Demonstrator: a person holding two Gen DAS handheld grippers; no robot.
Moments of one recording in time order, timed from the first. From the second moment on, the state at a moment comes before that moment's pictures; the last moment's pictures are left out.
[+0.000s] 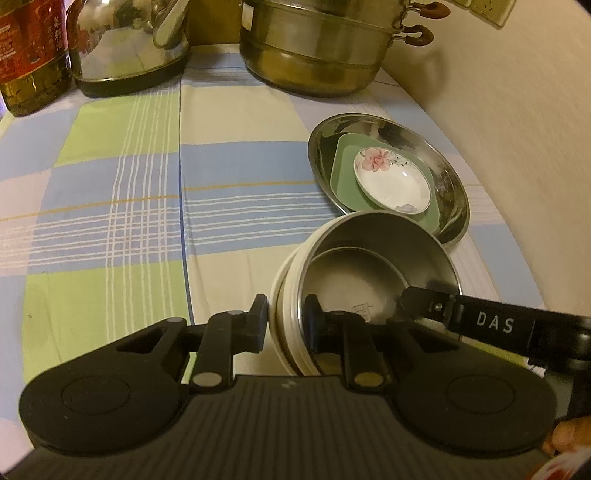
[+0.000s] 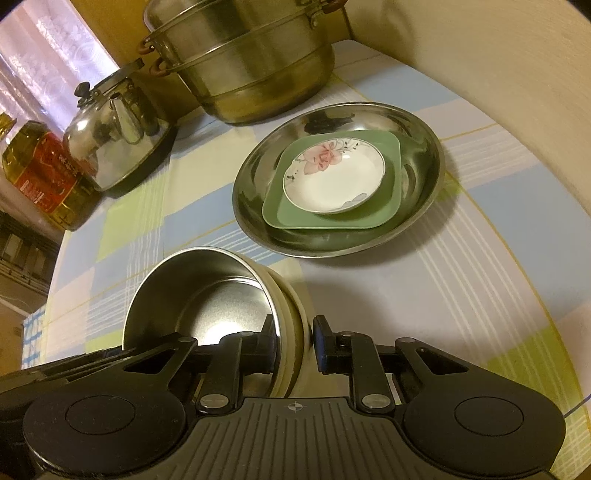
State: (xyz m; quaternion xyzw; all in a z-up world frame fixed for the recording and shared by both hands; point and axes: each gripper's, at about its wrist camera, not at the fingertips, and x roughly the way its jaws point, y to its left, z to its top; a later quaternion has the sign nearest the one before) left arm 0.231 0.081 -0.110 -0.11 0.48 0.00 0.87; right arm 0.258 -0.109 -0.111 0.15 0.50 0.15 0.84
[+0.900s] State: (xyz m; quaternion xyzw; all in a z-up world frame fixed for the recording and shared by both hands) left arm 0.227 0.079 -0.087 -0.11 0.48 -0.01 0.87; right arm 0.252 -0.121 -0.090 0.15 0.50 0.15 0.84
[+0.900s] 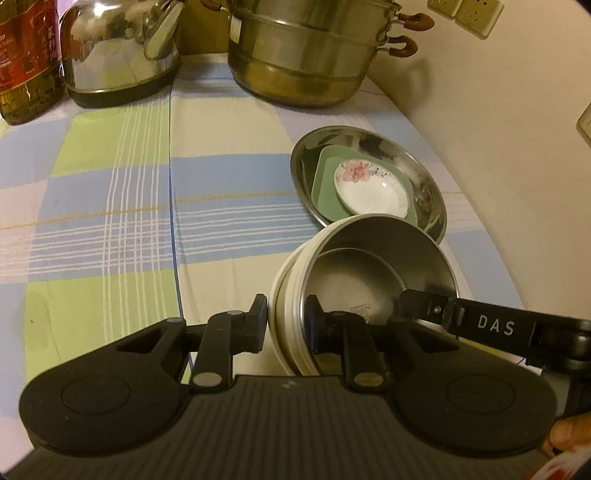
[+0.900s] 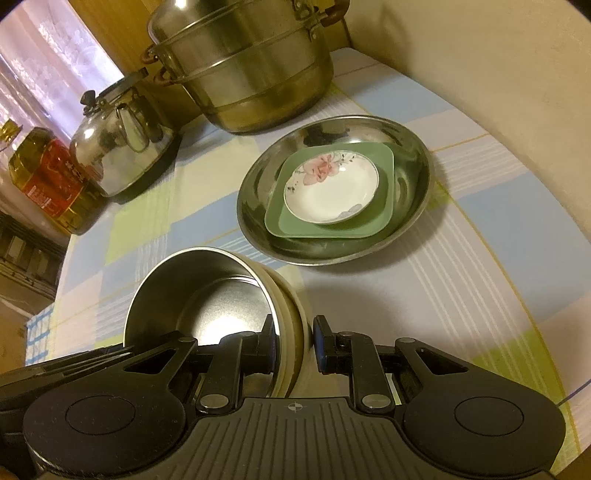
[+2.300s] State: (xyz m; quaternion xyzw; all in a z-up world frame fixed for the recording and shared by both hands) left arm 0.380 0.041 -0.057 -0.10 0.46 -0.08 0.88; right arm 0.378 -0.165 -0.059 0.20 0.50 0.08 0.84
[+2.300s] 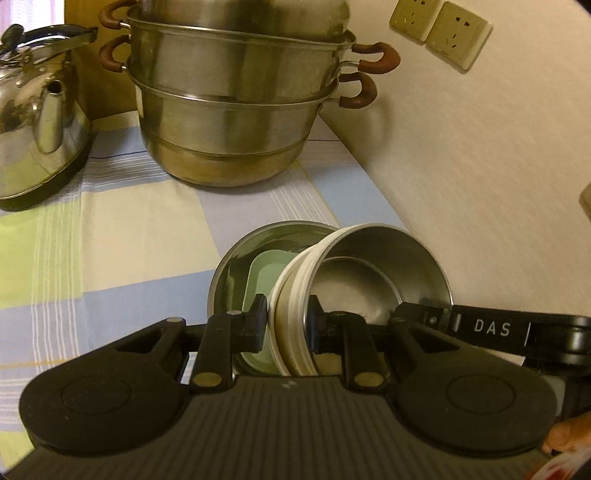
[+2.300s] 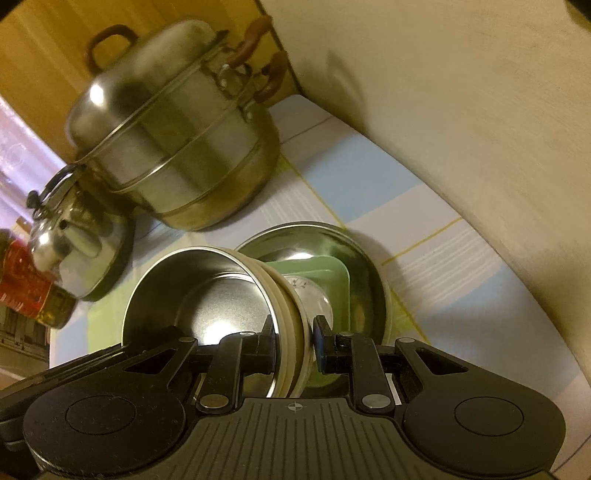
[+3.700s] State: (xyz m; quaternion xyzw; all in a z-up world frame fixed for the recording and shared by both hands) left arm 0.430 0.031 -0.101 -0.07 0.51 -0.06 0.86; right arm 0.426 -0.172 -0.109 0.23 0.55 0.08 0.79
